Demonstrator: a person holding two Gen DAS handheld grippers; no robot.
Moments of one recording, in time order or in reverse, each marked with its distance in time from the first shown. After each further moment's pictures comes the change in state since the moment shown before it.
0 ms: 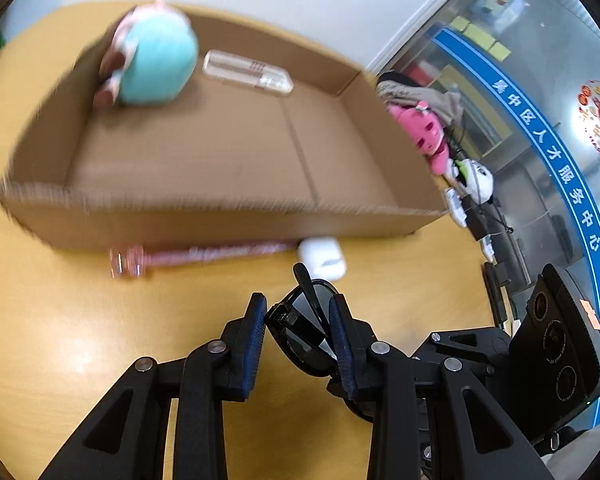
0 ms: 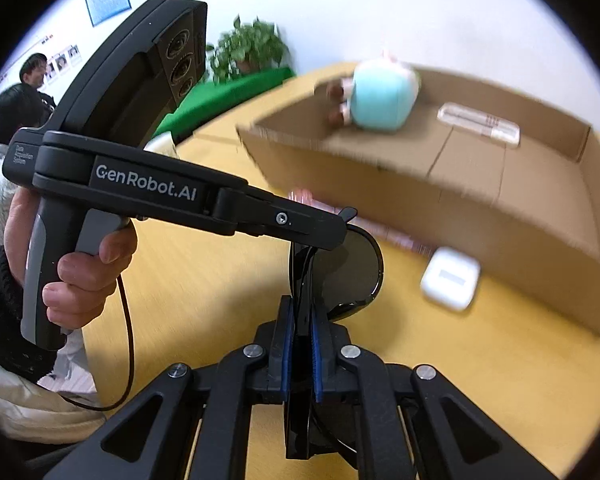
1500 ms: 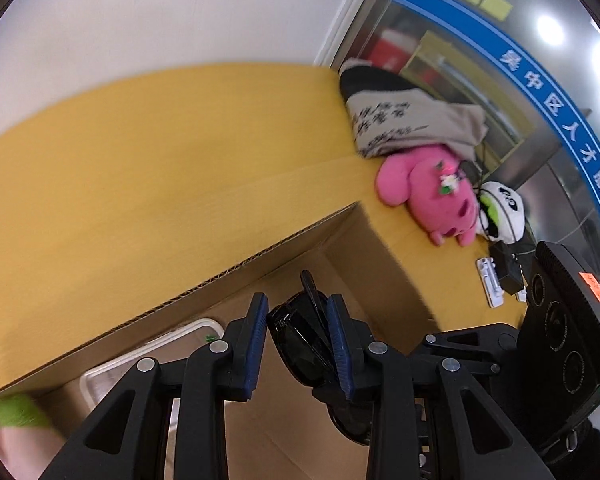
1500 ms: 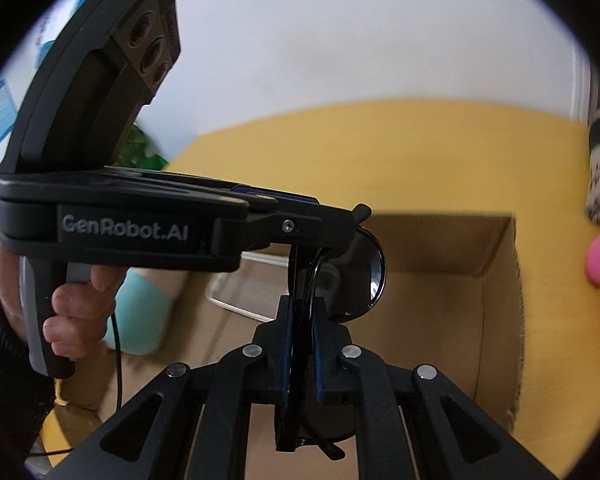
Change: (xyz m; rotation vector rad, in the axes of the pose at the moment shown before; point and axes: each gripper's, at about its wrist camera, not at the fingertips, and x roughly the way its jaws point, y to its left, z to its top) left arm 0.214 -0.047 0.357 0.339 0.164 -0.038; right arm 0.063 -0.321 0.210 0.348 -0.057 -0.156
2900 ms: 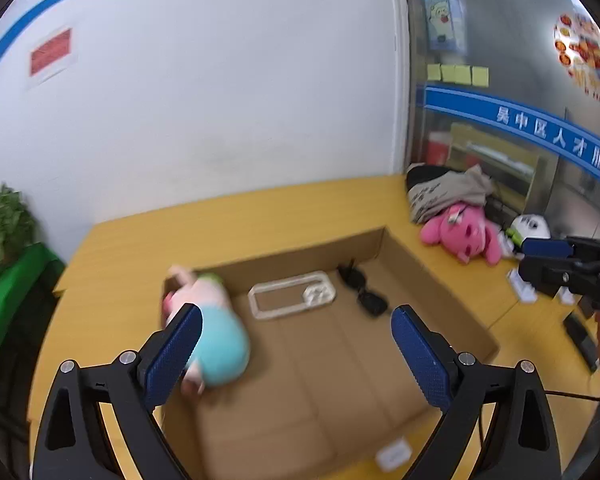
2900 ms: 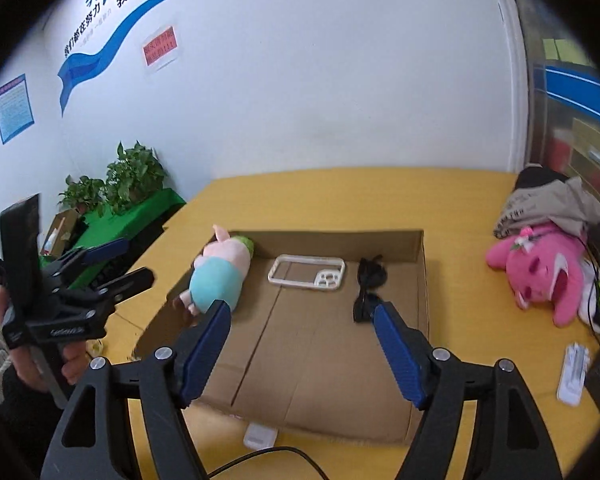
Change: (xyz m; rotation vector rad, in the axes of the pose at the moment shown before) left arm -0.242 -0.125 -0.248 0.019 -0.508 0.509; right arm -0.234 0.080 -0.082 -0.057 -0.211 -0.110
